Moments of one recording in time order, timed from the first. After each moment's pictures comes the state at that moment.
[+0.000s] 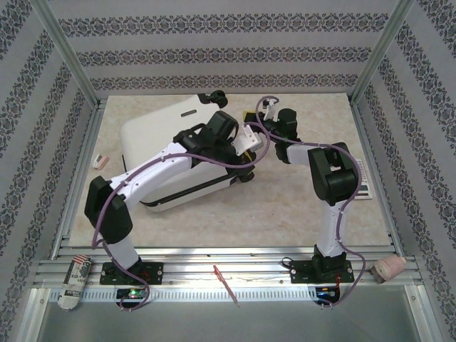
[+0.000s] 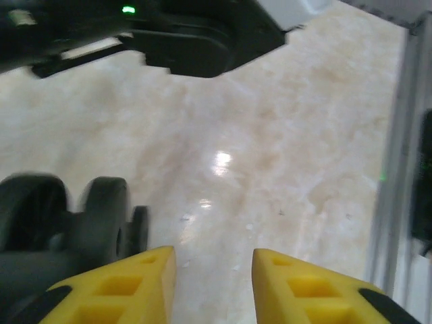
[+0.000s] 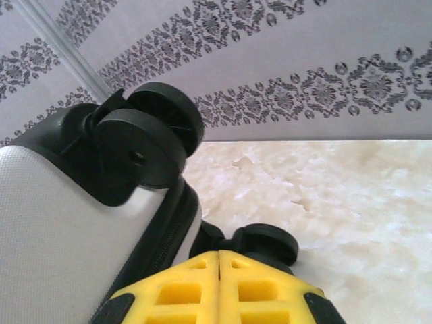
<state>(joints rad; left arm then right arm) -0.72 1.70 1.57 -0.67 0.35 0.18 0.22 2.06 1.19 0.78 -0.57 0.49</state>
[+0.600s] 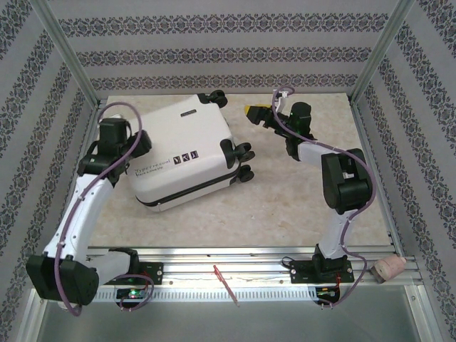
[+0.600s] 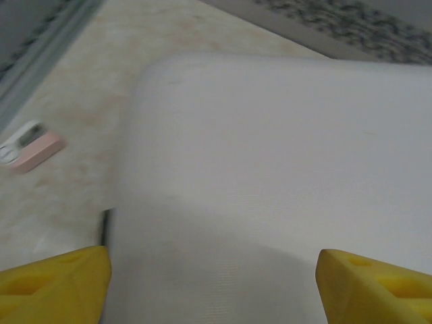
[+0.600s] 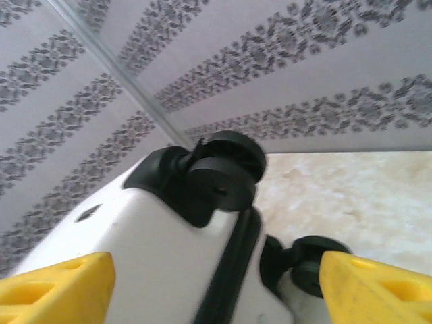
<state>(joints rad) -0.04 1.12 1.10 -0.68 -0.17 -0.47 0.18 1.92 1.16 0.75 -0.75 0.66</state>
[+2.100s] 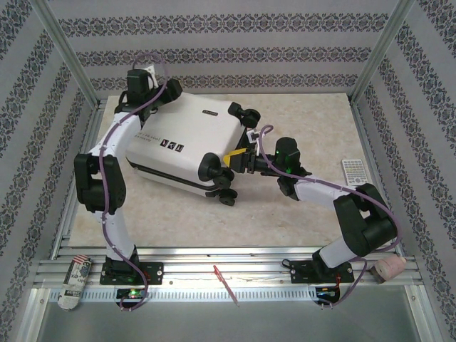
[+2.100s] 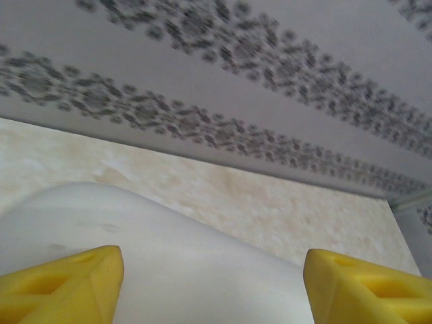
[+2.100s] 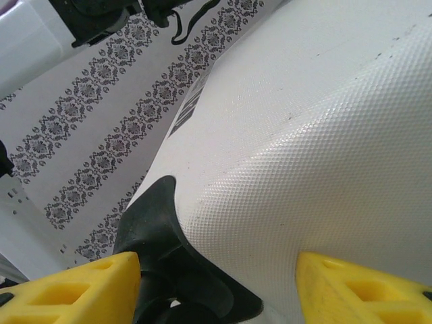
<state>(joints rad) -0.06 1.94 1.69 -0.18 0.30 -0.47 0.46 1.52 0.71 0.71 -0.84 0.68</state>
